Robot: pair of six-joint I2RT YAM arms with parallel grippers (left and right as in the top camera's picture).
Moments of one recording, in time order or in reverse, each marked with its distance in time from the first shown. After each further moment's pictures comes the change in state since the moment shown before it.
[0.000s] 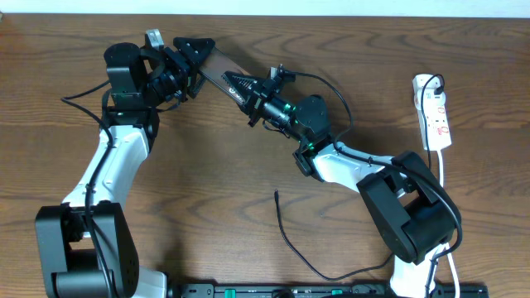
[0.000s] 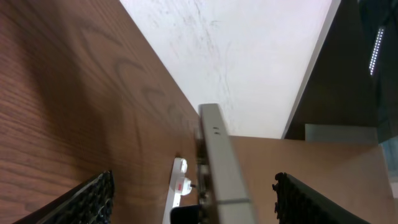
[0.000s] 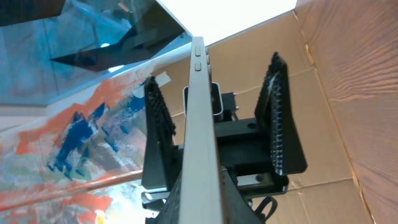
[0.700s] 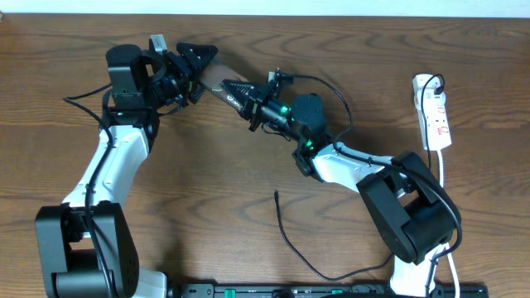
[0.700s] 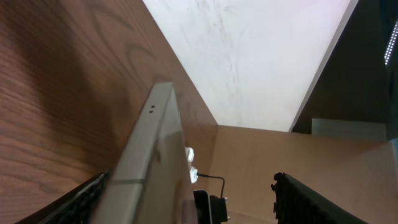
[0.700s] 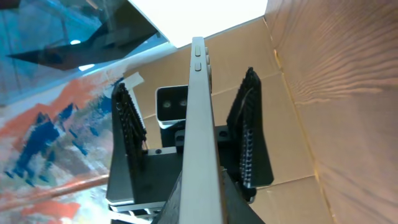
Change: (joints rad) left arm 0.000 0.000 0.000 -0.071 0.029 0.030; right arm 0.002 0.000 0.000 -0.100 -0.040 -0.108
